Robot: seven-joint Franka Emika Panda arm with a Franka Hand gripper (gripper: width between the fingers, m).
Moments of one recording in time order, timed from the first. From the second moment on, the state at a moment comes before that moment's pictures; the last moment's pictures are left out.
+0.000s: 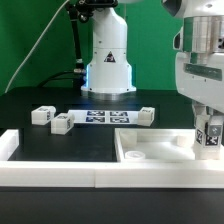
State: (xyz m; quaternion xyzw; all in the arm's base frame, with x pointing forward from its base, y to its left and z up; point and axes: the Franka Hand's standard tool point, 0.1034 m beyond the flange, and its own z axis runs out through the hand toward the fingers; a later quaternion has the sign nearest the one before) arm 0.619 0.118 0.069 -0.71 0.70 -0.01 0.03
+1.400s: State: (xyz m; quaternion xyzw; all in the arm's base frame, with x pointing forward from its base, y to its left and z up) arm 0.621 0.121 0.069 -0.89 0.45 -0.01 0.03
